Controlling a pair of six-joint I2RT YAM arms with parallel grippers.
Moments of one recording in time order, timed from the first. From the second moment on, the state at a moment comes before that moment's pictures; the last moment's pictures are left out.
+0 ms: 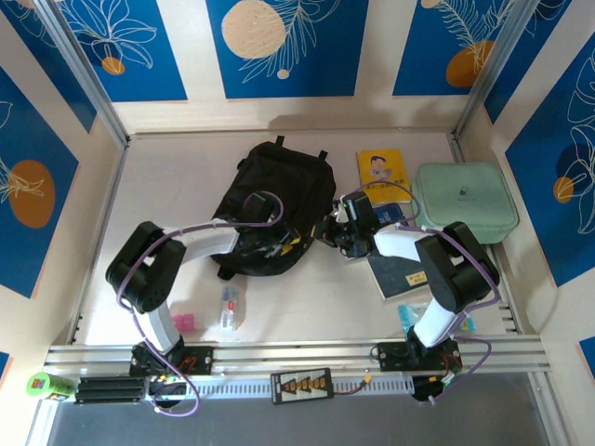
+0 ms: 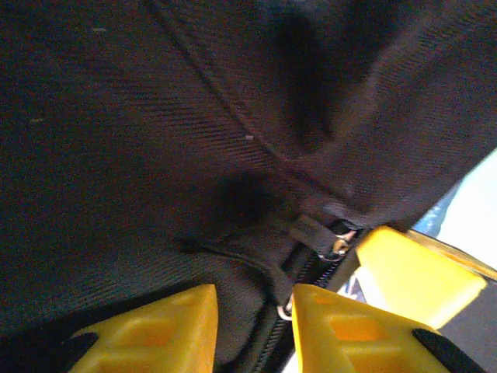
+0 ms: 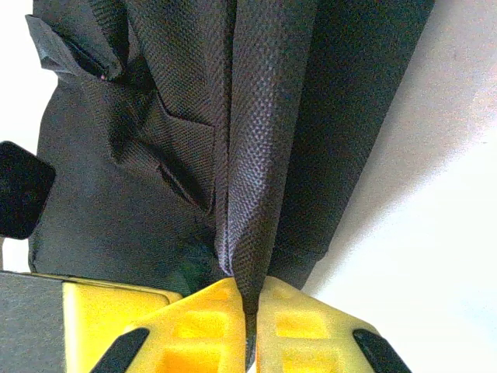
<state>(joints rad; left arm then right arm) -0.64 1.75 0.98 -0.16 0.34 -1.28 0.46 1.67 0.75 0.12 -0.47 0.82</state>
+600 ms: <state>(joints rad) -0.67 1.78 1.05 -0.24 0.32 -1.28 0.47 1.67 0.74 0.13 -0.47 0.83</state>
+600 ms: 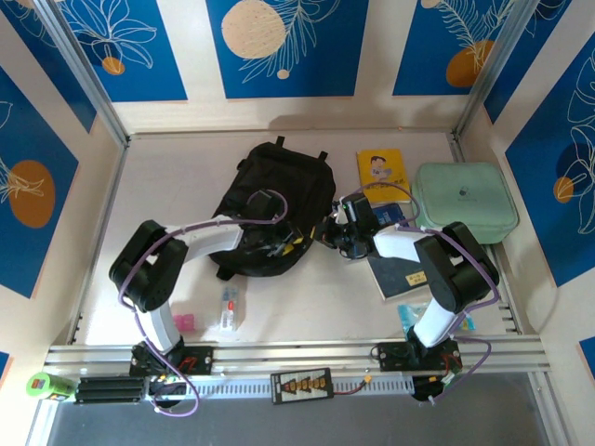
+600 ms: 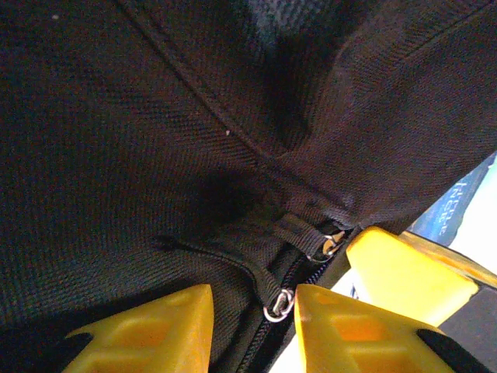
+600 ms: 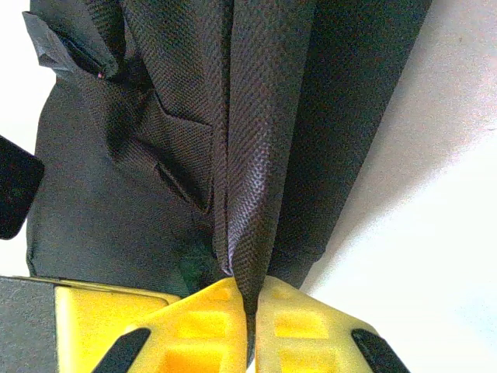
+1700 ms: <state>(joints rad) -0.69 1.84 1.09 -0.23 0.29 -1.26 0.48 1.68 0.74 0.15 -0.47 0.88</state>
